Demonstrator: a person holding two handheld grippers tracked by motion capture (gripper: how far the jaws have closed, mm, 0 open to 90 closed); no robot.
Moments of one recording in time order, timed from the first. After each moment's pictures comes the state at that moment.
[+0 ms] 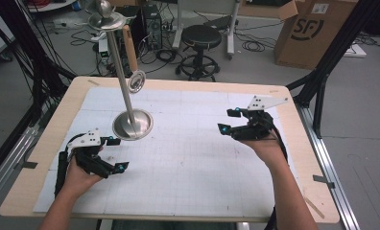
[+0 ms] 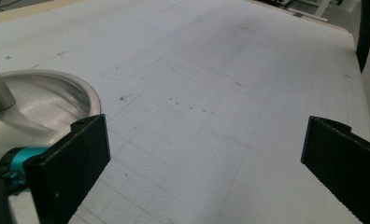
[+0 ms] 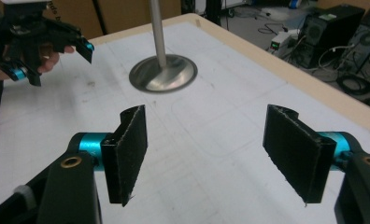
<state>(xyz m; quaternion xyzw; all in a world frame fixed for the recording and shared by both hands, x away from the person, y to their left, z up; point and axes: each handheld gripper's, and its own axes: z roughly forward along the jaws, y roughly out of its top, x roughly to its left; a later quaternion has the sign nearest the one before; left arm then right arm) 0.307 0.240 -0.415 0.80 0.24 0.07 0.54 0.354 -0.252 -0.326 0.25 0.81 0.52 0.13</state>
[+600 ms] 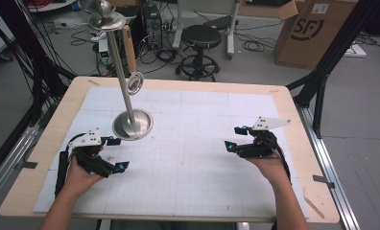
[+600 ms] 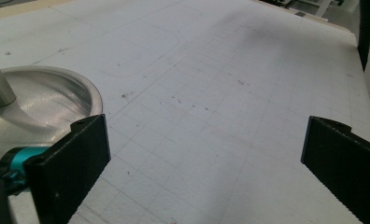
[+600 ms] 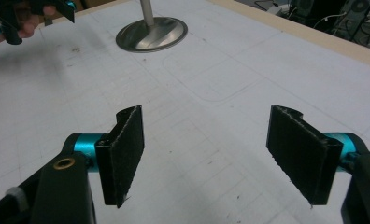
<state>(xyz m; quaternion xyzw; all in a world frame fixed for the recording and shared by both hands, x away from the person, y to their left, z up) 0.309 0.241 -0.418 0.80 0.24 0.07 0.54 0.332 -0.274 -0.380 0.29 0.81 0.50 0.12</state>
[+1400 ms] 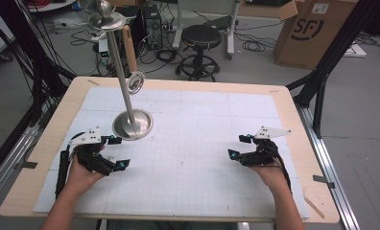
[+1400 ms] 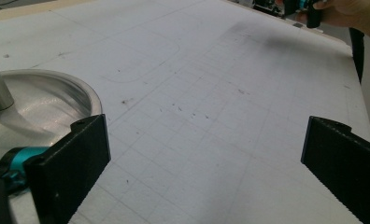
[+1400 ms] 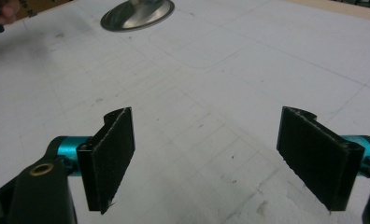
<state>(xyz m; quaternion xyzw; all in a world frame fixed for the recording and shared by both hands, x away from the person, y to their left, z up) 0.315 0.238 -0.420 0.79 0.25 0.06 0.55 0.329 -0.290 -0.415 0.32 0.80 0.50 0.11</state>
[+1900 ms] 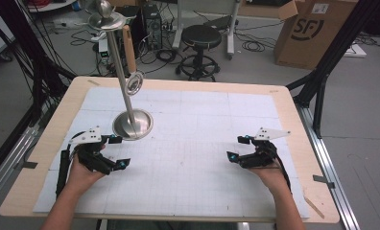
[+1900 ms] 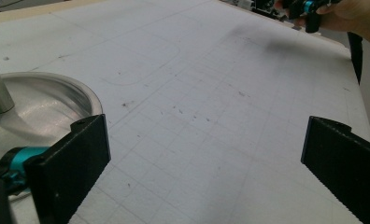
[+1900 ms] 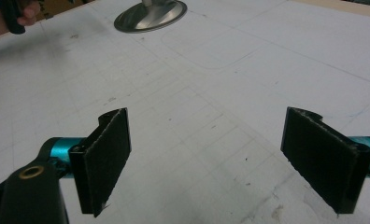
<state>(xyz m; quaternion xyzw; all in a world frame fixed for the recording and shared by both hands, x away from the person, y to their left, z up) 0.317 0.240 -0.420 0.79 0.25 0.06 0.56 0.328 -0.288 -0.417 0.31 0.80 0.51 0.10</state>
